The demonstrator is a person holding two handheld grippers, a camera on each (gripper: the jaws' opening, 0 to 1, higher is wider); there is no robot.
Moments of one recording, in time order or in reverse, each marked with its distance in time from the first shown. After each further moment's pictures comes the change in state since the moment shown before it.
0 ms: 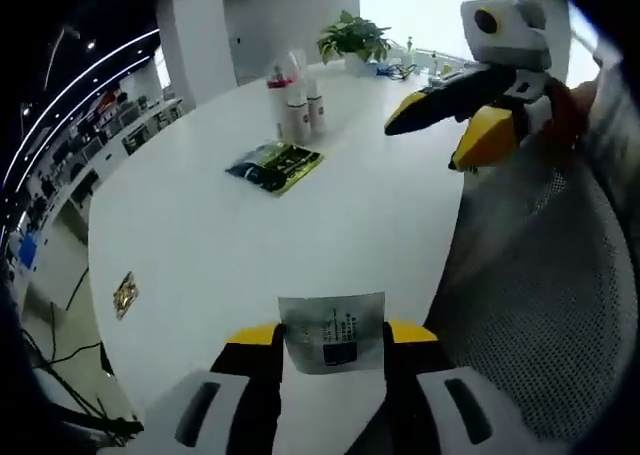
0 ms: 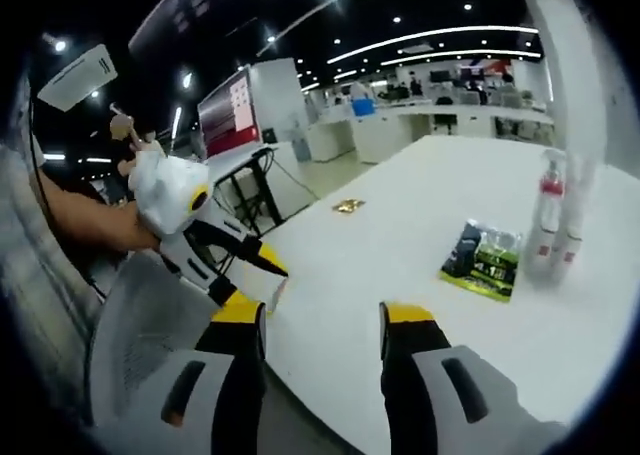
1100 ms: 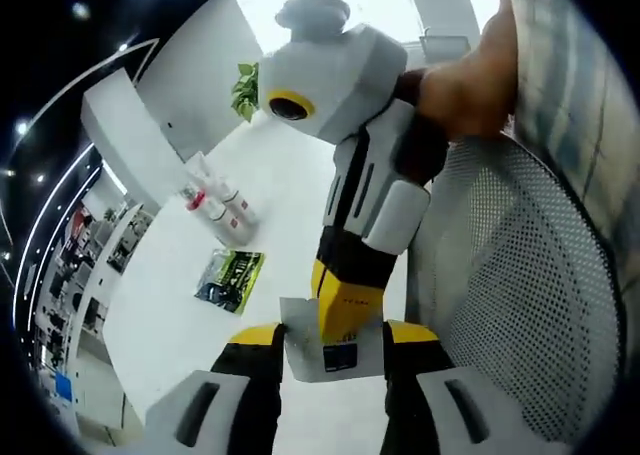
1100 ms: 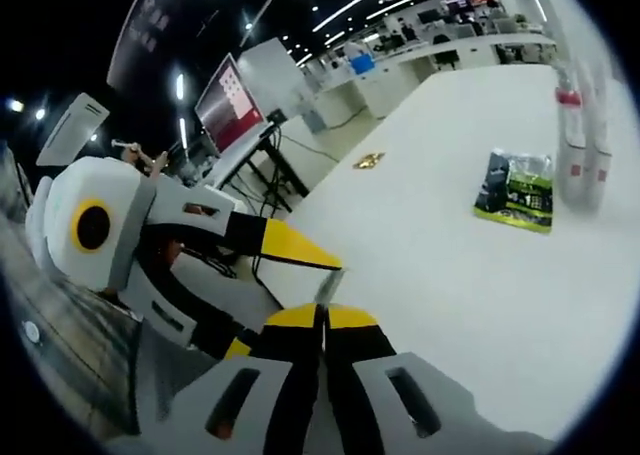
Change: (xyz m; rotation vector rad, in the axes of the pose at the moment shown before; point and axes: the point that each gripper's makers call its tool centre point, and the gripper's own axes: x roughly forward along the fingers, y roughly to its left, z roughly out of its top) left arm 0.000 -0.069 0.076 0.391 -0.111 0.009; right arm -0.001 0.009 -0.022 0.219 0.117 0.094
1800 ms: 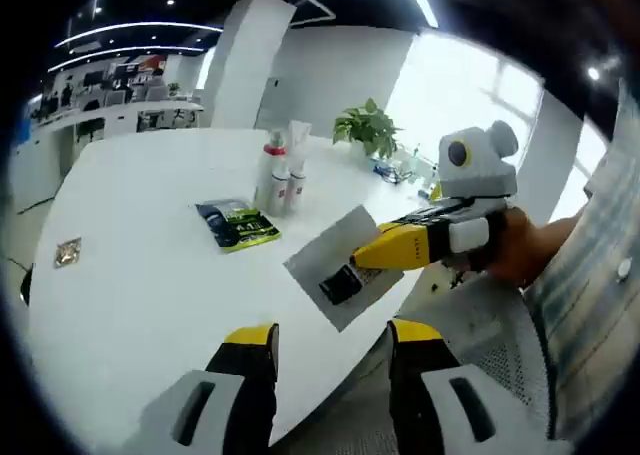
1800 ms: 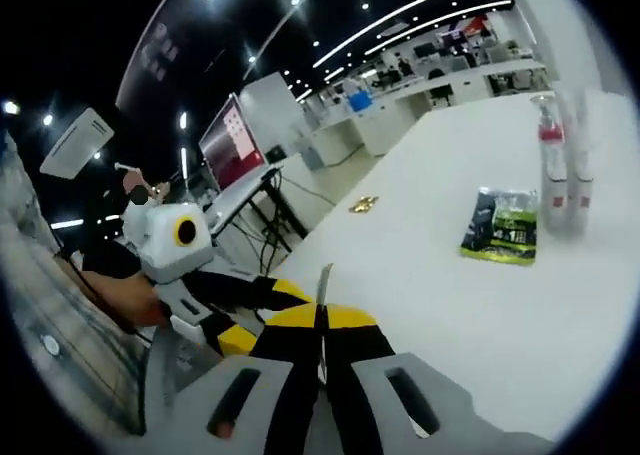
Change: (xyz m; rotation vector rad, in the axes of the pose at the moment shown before) left arm -0.012 0.006 -0.019 -0.886 -0.321 -0.141; right arm -0.027 0.004 0.043 0.042 -0.237 0.048
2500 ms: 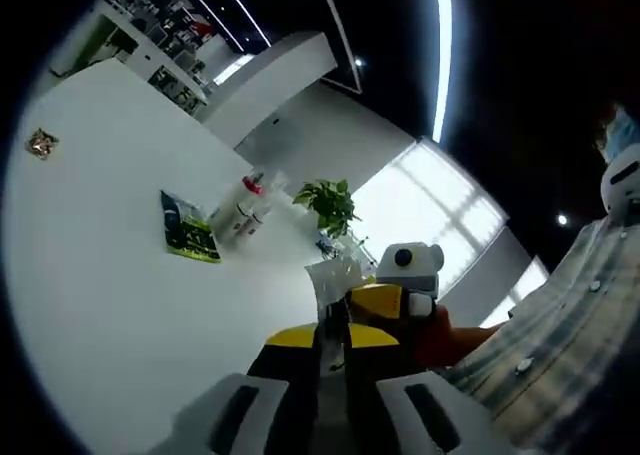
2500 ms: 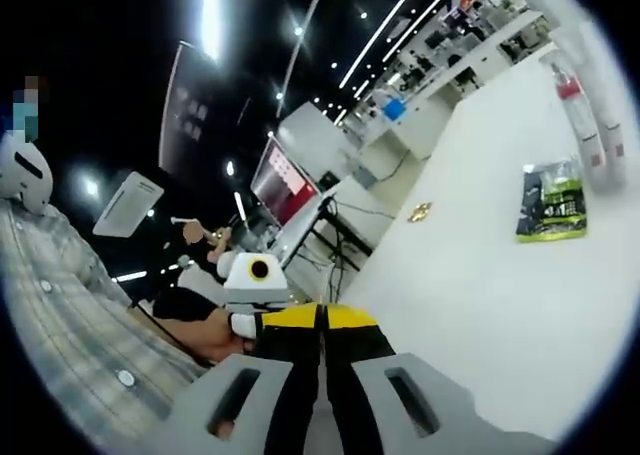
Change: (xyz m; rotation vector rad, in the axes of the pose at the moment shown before) left arm -0.021 -0.036 0.036 -0.352 -0.231 -0.339; right arm -0.006 0.028 0.008 0.172 -0.035 0.226
